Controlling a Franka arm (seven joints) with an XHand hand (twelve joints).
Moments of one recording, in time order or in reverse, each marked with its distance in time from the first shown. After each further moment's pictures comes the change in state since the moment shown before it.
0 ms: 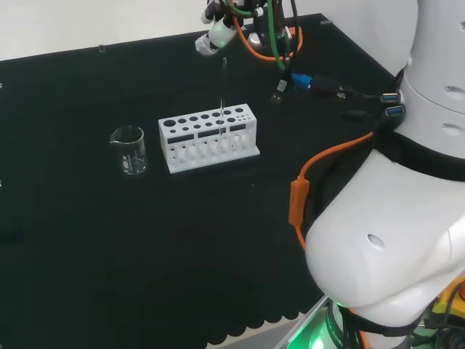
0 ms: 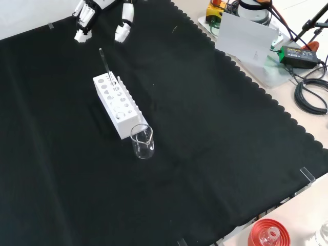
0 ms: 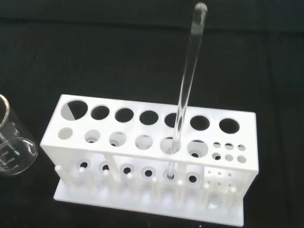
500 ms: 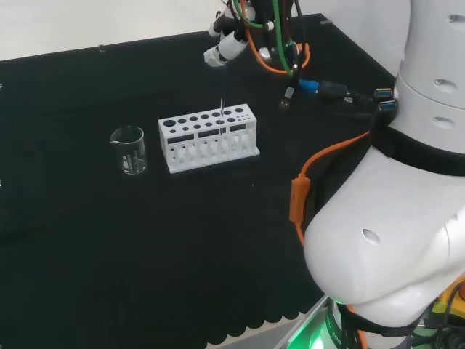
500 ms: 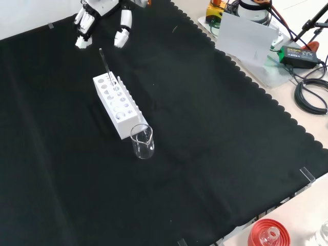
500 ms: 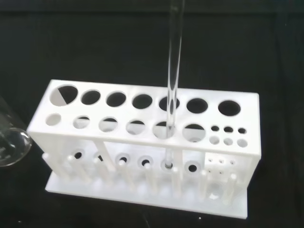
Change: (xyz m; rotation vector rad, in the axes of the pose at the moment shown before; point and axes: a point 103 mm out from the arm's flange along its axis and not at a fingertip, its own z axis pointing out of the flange) arm -0.017 0.008 0.031 0.004 0.039 -0.018
